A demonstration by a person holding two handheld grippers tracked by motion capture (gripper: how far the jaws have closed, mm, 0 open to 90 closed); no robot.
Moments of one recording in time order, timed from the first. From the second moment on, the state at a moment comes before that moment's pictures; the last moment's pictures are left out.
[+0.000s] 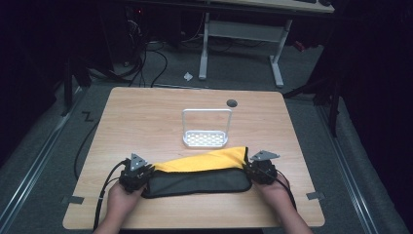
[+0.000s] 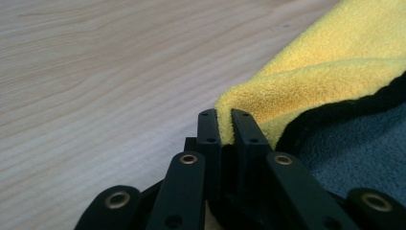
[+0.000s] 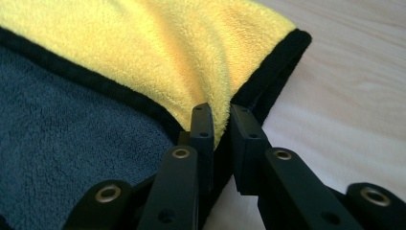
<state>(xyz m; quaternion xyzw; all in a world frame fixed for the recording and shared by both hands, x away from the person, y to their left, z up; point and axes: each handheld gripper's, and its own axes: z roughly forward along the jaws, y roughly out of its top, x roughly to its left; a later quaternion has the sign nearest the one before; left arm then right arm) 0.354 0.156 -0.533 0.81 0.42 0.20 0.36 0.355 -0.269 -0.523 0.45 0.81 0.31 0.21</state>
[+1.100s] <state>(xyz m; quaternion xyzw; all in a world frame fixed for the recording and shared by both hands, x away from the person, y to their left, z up) 0.378 0.158 -0.513 0.77 0.45 0.12 0.43 0.356 -0.300 -0.495 0.49 0.76 0.36 0.23</state>
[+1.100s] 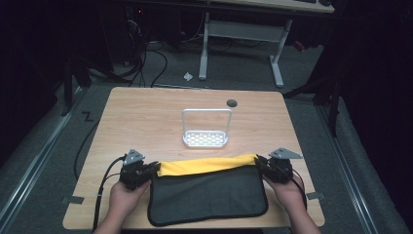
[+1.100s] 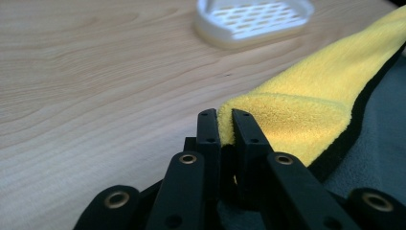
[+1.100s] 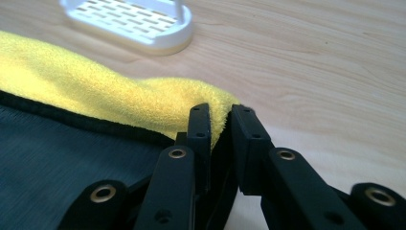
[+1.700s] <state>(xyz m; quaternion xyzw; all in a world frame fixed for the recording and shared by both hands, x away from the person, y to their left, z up) 0.338 0.157 -0.518 0.78 0.45 0.12 0.43 0.369 -0.293 -0.489 0.48 0.76 0.37 0.25</state>
